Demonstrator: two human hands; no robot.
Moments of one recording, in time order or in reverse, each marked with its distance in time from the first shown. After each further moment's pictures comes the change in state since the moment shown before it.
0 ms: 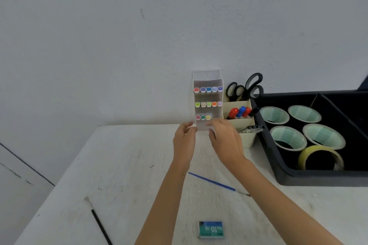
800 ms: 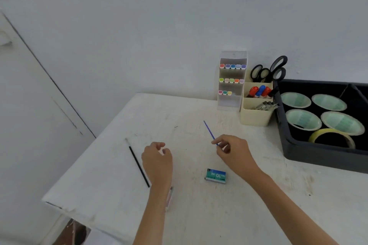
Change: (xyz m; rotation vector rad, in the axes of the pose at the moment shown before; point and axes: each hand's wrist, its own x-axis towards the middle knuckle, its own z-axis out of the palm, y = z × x) left_hand -0.133 -0.079 -0.098 0.444 0.662 -0.003; right_hand -0.114 -0.012 -0.018 0.395 -0.375 0.029
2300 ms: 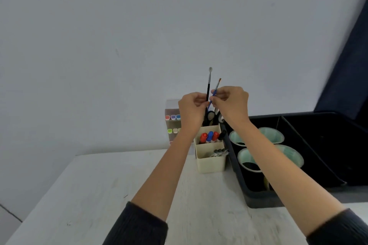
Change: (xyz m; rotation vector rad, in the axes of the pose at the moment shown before) left_hand 0.043 0.285 0.147 -0.528 -0.466 0.641; right_hand 0.148 -0.026 -0.188 0.206 0.698 -0.080
